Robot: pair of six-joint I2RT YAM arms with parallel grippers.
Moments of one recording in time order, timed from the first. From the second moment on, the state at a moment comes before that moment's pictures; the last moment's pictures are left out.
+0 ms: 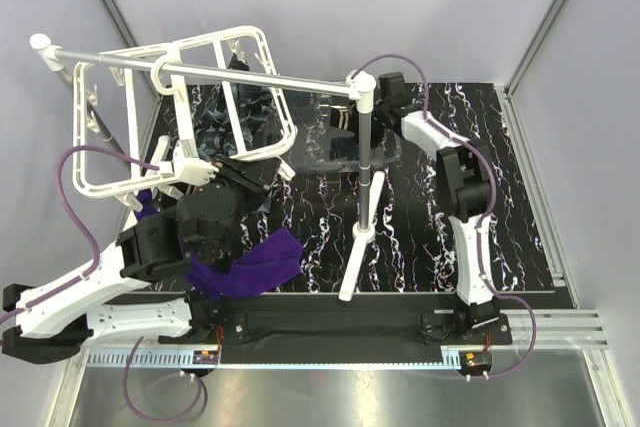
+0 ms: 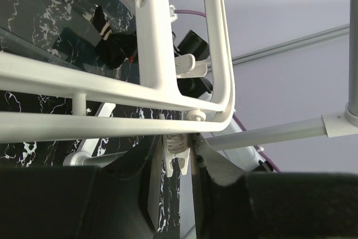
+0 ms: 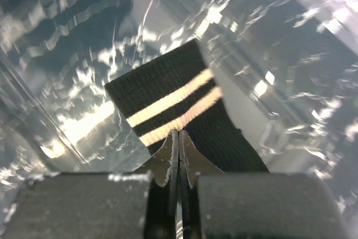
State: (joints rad) left arm -1.18 0.86 1.19 -0.60 -0.93 -1.31; right arm 0.31 2.30 1.85 -0.16 -0.50 -0.40
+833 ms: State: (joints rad) left arm -1.18 0.87 1.18 -0.57 -0.93 -1.31; right arm 0.27 1.51 1.50 -0.15 0.09 0.14
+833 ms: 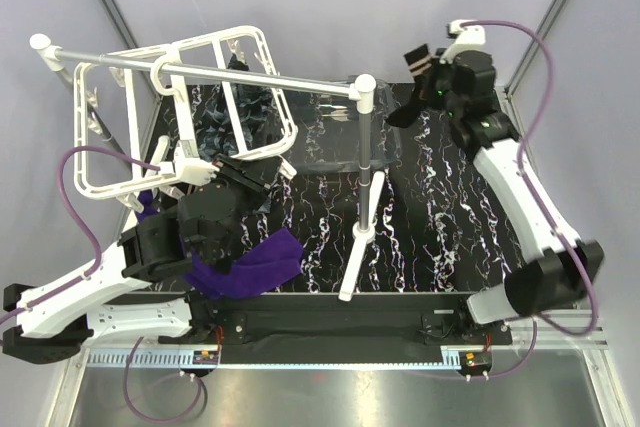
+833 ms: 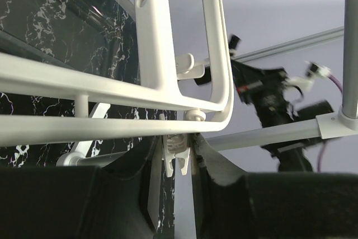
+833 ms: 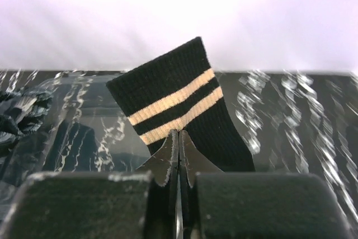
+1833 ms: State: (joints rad) left arm -1.18 0.88 1.17 -0.53 -0.92 -1.34; right arm 0.77 0.90 1.24 -1.02 -0.01 0.48
